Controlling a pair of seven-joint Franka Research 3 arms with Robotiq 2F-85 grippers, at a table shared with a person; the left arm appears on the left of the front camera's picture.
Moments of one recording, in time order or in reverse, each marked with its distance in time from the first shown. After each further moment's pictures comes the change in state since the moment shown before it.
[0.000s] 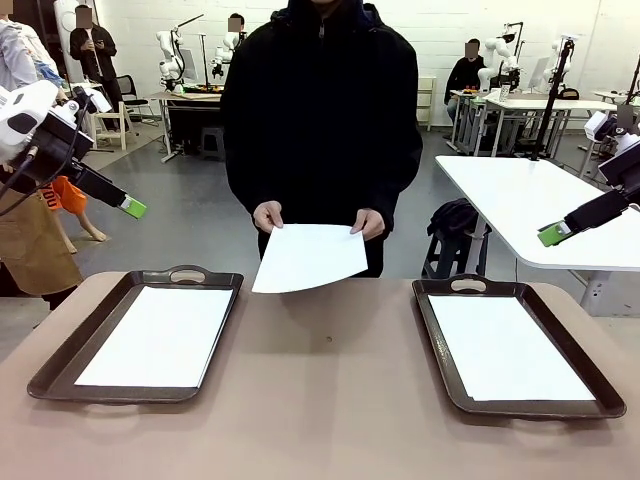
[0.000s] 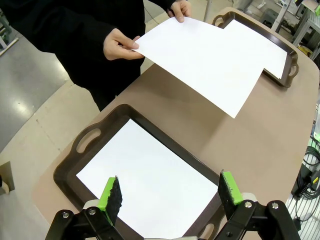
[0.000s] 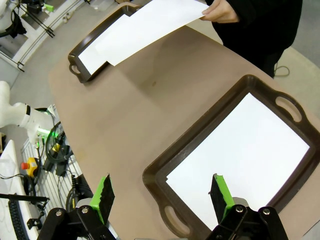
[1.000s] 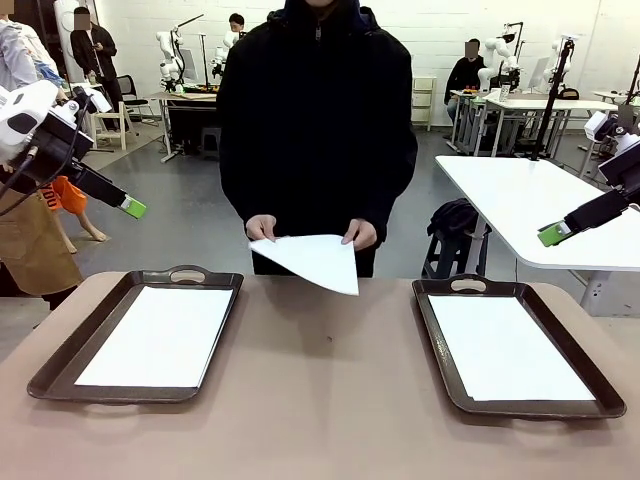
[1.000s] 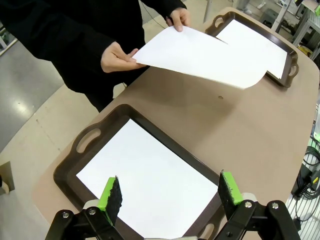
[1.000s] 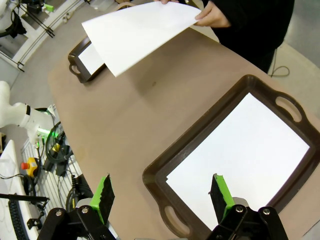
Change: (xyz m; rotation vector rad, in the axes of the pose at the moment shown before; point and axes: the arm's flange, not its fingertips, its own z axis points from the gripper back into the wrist) left arm 0.000 0.000 0.000 0.000 0.000 0.000; right arm 0.000 0.000 0.000 0.000 0.000 0.000
